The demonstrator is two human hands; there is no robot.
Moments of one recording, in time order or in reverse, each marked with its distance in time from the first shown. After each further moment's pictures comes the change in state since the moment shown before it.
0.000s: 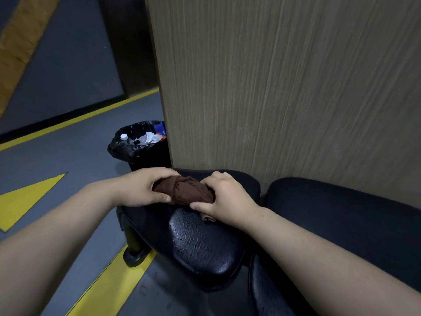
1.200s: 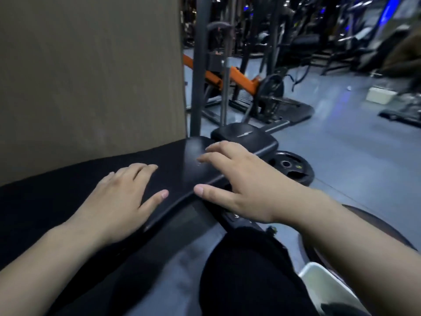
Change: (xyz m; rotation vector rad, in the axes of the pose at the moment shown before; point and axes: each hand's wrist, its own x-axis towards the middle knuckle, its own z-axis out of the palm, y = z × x) left_hand -0.017 0.513 0.217 0.377 0.019 0.666; right_hand -0.540 -0.018 -0.297 -0.435 0.270 0.710
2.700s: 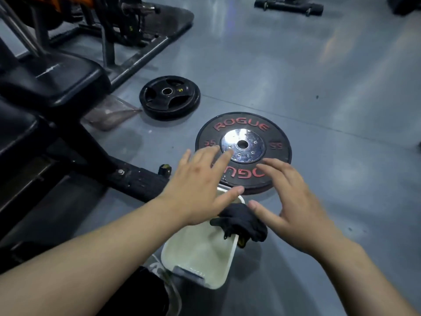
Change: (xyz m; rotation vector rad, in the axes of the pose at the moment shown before) left_hand 0.027 0.426 0.180 -0.189 -0.222 0.833; right_hand -0.414 0.169 0.051 0.051 0.270 0.875
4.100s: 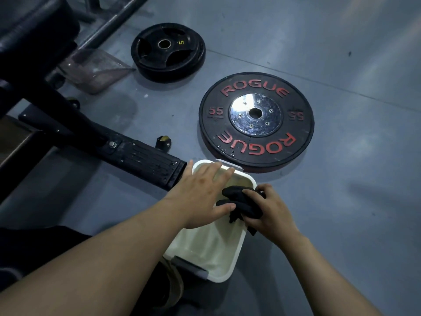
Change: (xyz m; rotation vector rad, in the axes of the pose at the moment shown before) left_hand 0.007 -0.045 0.123 0.024 -0.364 0.061; right_hand -0.021 0.107 0.188 0.106 -0.150 0.095
